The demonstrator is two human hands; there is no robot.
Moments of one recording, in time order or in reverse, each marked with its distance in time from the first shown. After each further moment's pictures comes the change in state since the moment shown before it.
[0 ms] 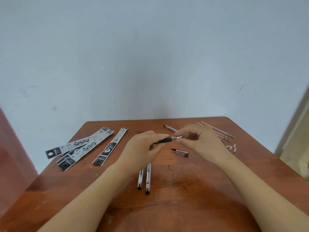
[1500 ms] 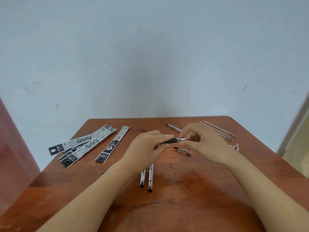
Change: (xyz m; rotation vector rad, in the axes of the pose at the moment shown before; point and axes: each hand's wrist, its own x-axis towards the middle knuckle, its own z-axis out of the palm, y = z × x) left_hand -0.001 0.001 0.001 0.008 -0.035 0.065; right_hand 0.000 0.000 -0.005 -0.049 -0.184 0.022
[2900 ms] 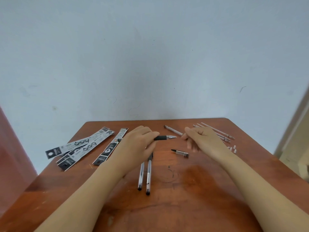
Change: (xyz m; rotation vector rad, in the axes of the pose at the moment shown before) left_hand 0.002 -0.013 -0.014 0.349 0.037 0.121; right_hand 0.008 0.010 0.000 0.150 0.137 0.305
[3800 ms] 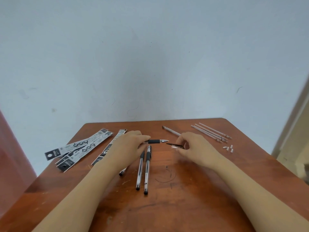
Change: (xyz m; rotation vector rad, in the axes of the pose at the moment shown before) left_hand 0.001 -0.010 0.001 -0.002 -0.188 -0.227; right_hand -0.003 0.005 0.008 -0.573 -0.092 -0.164
